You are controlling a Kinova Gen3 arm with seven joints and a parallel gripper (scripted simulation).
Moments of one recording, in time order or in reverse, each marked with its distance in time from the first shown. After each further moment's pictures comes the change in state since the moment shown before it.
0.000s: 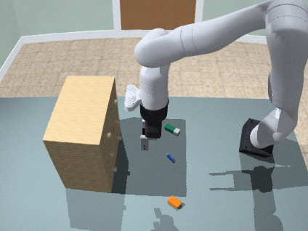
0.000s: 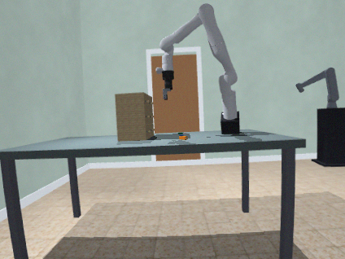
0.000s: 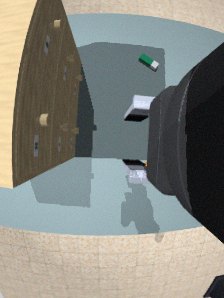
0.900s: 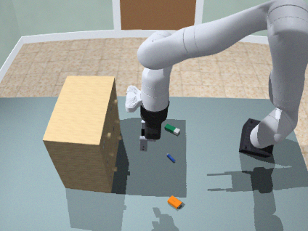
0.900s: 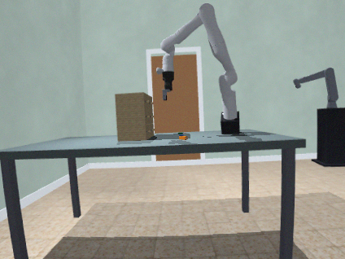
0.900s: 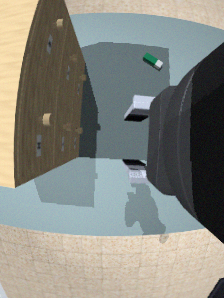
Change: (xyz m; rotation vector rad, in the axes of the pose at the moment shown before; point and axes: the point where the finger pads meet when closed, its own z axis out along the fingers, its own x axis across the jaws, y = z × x) arm 0.000 -0.003 0.004 0.031 -0.001 -0.001
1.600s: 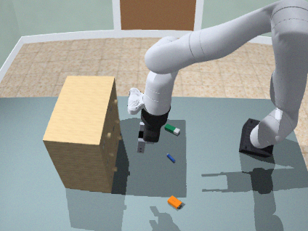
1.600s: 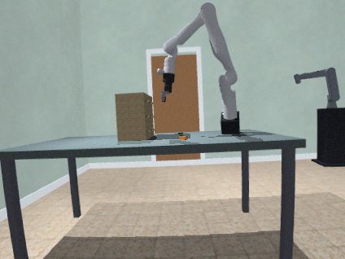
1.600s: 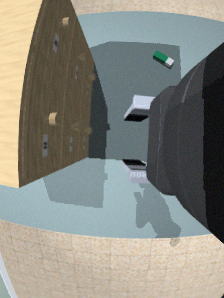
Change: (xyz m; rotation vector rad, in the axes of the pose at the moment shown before) arm -0.001 -0.008 0.010 0.081 -0.001 -0.002
